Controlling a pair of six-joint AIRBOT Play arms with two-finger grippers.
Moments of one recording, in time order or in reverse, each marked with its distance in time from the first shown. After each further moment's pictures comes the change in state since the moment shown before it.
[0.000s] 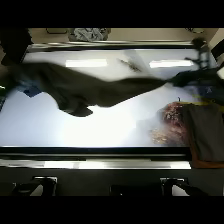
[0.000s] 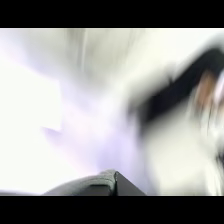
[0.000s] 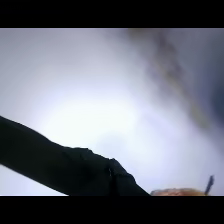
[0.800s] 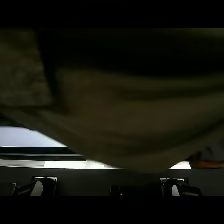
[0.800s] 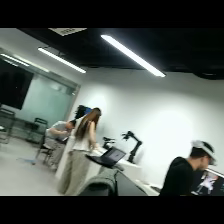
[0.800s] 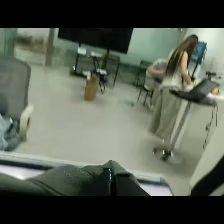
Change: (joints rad) left arm 0.322 0.151 0.517 0.068 -0.188 -0.211; right arm 0.000 0.734 0.120 -0.299 -0.057 0.274
